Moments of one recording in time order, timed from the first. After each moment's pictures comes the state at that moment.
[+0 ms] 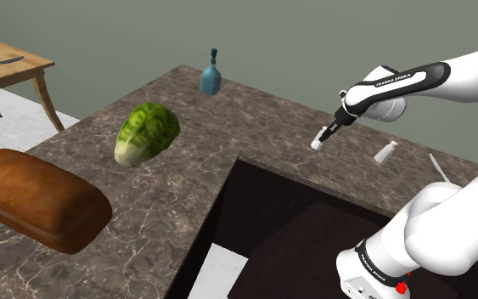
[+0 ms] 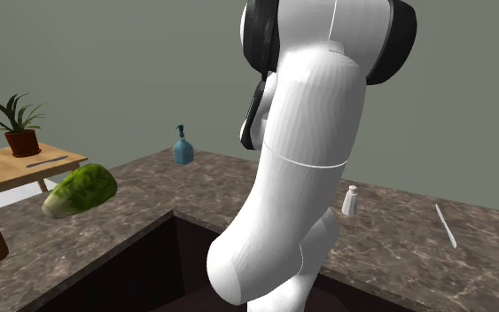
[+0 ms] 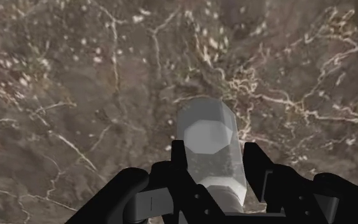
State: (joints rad) arm 0.12 -0.20 -0.72 -2.57 0.00 2.59 -0.79
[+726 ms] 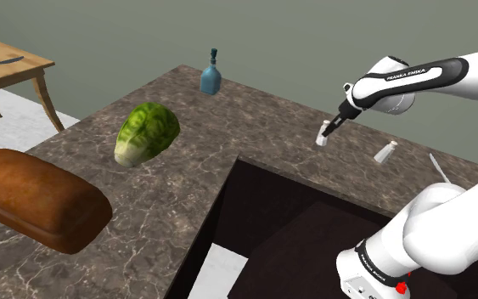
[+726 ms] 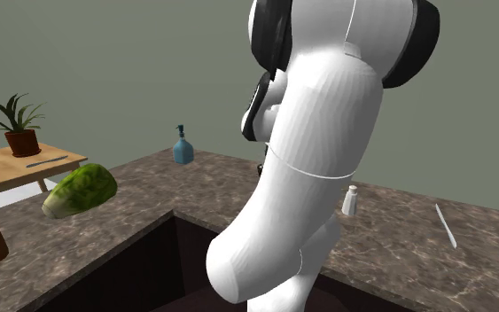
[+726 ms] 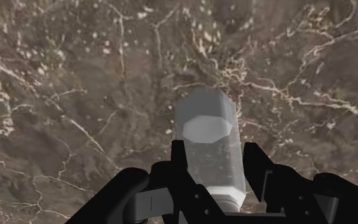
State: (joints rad) arm 0.08 -0.28 -0.68 -2.54 -0.07 2.49 -0.73
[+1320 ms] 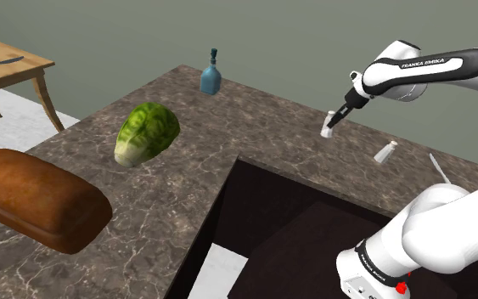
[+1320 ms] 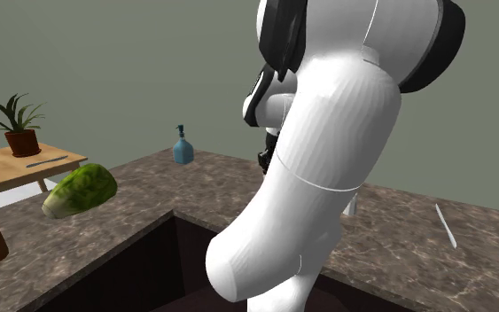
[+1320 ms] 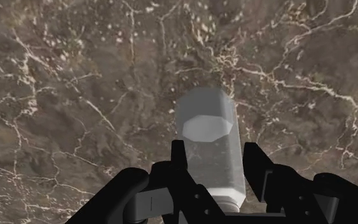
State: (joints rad) arm 0.06 -0.35 -0.64 -2.47 -0.12 2.36 -0.68
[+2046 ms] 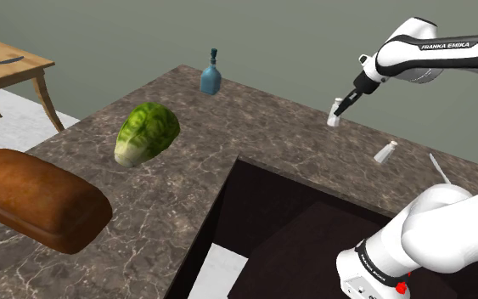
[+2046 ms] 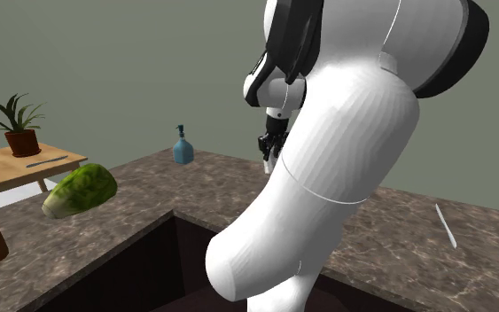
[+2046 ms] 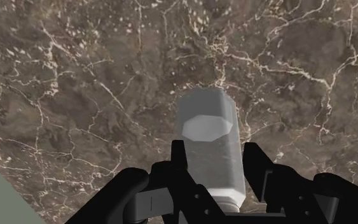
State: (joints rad) arm 0.04 -0.43 -0.59 -2.37 -0.14 2.19 -0.64
